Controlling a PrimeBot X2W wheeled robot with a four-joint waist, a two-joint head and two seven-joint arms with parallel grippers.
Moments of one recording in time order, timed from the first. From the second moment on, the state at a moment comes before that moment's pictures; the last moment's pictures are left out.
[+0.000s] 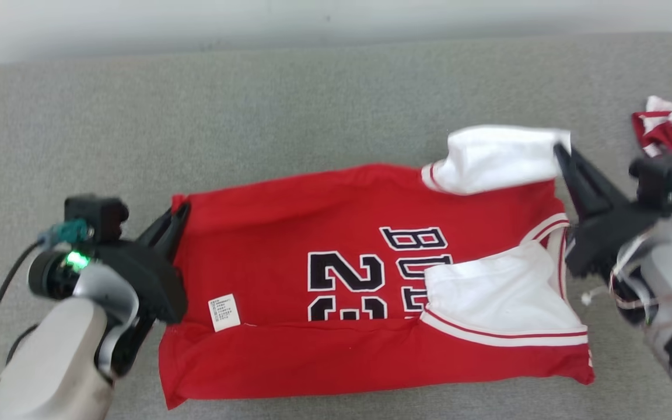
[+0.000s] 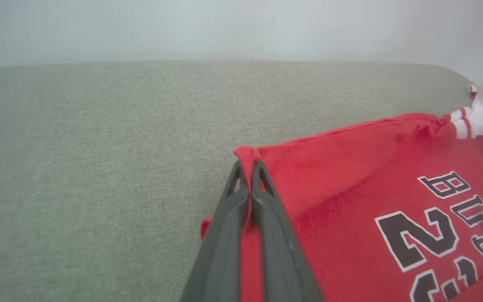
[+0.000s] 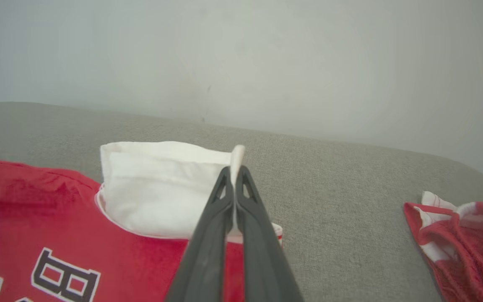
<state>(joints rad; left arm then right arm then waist) -0.65 0.40 -0.53 0.48 -0.72 -0.06 0.02 -0.79 -0.52 0.69 0.71 0.74 0.13 -0.25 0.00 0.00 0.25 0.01</state>
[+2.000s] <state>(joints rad) 0.02 0.11 0.01 -0.01 -0.23 0.00 -0.26 -0.22 -0.39 0.21 0.56 0.54 0.13 -0.01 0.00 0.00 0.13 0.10</state>
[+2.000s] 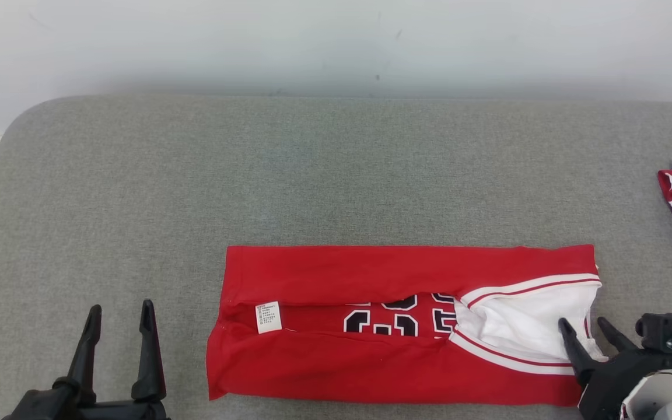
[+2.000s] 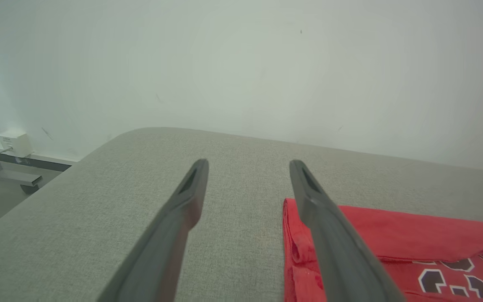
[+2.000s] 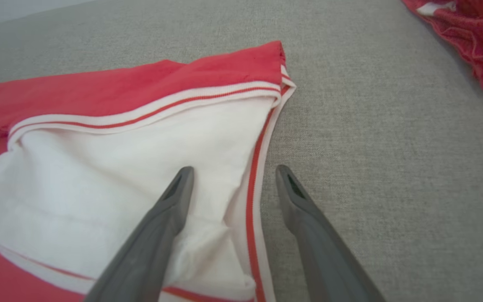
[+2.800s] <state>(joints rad) 0.03 0.05 0.06 0.01 -0.16 -0.06 -0.26 -0.33 -0.49 0.25 0.84 0.64 0.13 -0.01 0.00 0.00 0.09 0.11</state>
